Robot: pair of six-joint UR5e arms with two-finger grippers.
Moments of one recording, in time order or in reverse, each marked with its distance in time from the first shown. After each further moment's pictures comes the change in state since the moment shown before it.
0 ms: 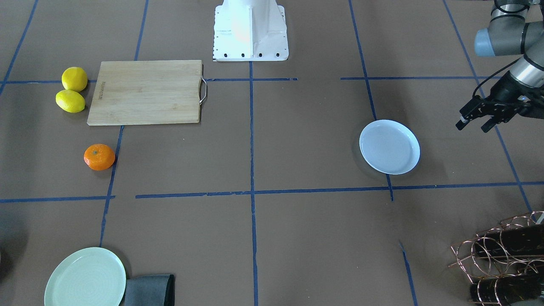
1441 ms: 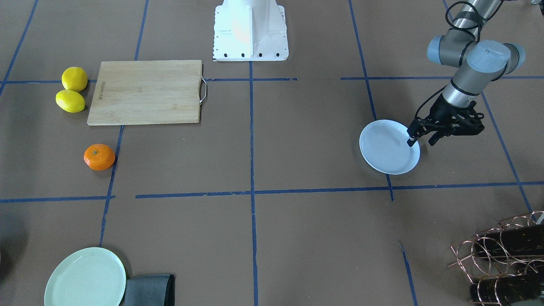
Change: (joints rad) left arm 0.235 -0.108 0.048 0.049 0.225 -0.167; right arm 0.000 0.002 0.013 0.001 0.000 0.028
